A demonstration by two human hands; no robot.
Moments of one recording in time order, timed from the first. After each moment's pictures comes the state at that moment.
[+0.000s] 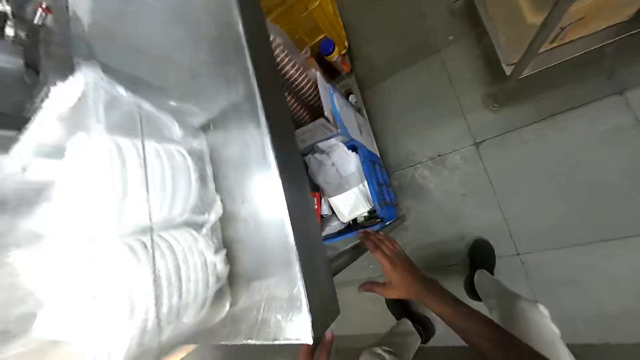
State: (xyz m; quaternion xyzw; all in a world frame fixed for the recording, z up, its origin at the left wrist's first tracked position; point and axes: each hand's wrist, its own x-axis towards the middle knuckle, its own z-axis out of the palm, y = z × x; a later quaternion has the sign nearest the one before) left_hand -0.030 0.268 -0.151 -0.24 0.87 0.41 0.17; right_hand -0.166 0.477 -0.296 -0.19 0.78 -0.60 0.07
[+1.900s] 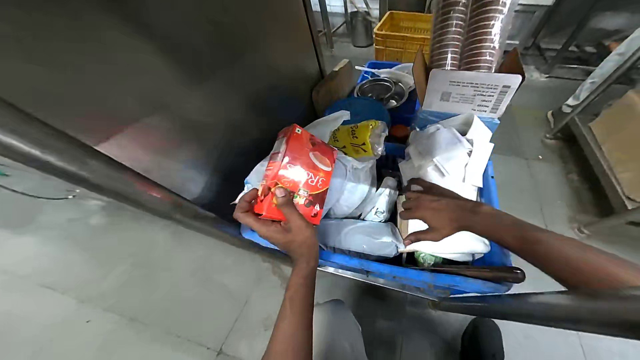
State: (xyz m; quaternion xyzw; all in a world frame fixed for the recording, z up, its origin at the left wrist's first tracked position) left_hand -0.268 -0.002 -0.483 -0.16 0.61 0.45 -0.63; right_hand -0.385 0.277 -0.425 -0.68 0.73 -0.02 -0.07
